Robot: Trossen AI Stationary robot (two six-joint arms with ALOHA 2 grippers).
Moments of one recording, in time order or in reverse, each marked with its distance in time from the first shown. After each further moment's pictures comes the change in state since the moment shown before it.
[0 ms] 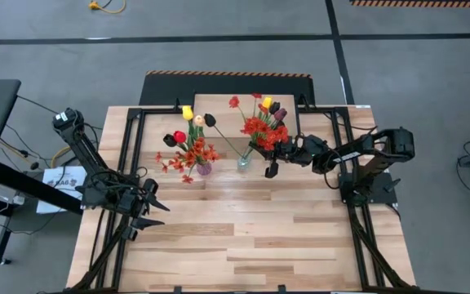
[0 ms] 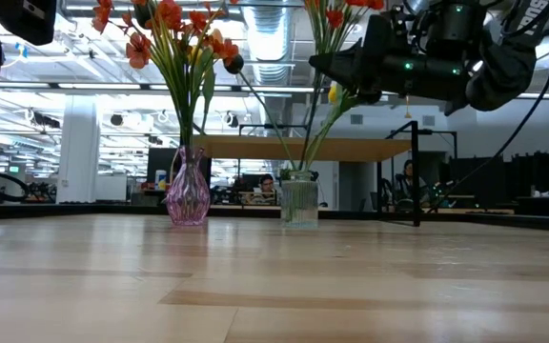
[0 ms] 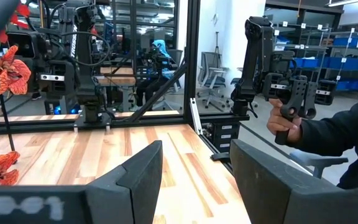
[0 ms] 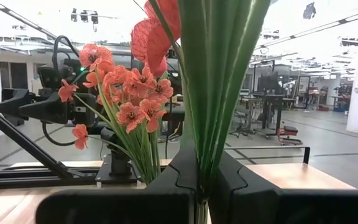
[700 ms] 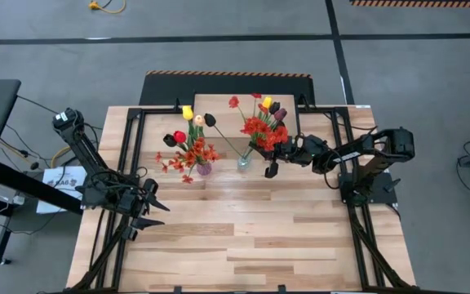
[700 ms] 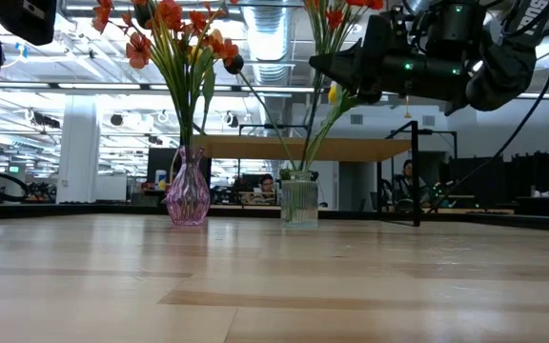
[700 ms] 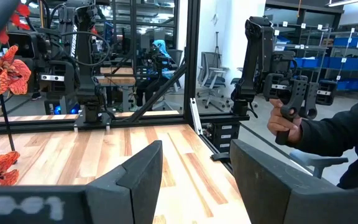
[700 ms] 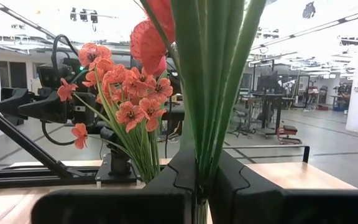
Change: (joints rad) left arm 0.000 0.000 0.000 0.000 0.000 0.000; right arm 0.000 0.000 0.000 -0.003 0.002 0.000
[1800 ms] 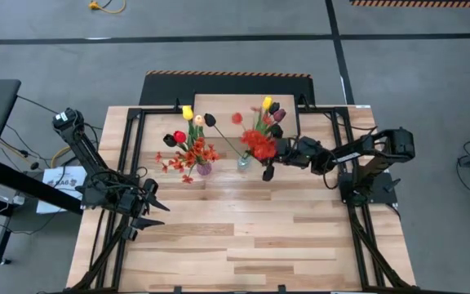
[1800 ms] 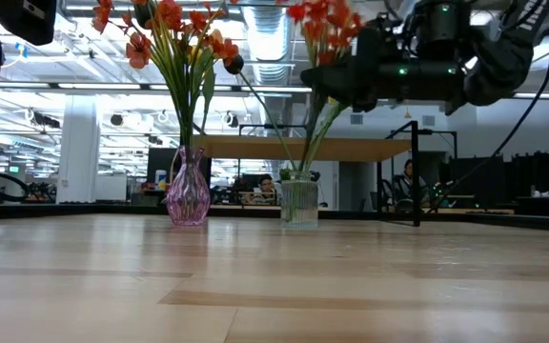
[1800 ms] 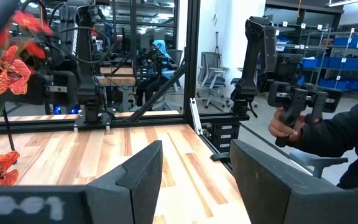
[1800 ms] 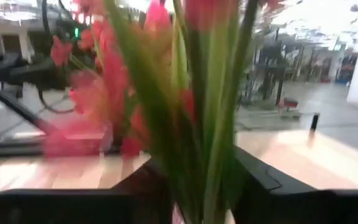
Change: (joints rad) left arm 0.000 0.000 0.000 0.000 0.000 0.000; right arm 0.035 0.000 0.032 -0.164 0.034 -0.001
